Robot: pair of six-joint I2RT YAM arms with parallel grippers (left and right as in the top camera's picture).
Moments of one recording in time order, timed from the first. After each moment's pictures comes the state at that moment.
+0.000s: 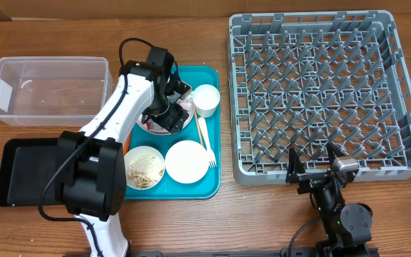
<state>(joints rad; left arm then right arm) -0.26 1.99 1.53 -1.04 0.09 0.34 0.17 0.01 0.02 -0.03 -0.02 0.18</state>
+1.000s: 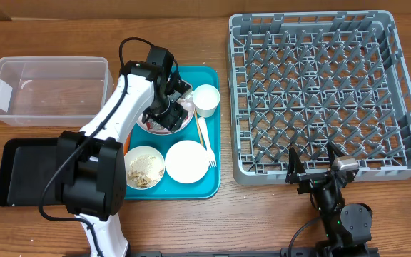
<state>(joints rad) -0.26 1.99 1.53 -1.02 0.09 0.34 0.17 0.01 0.02 -0.03 -0.02 0.18</state>
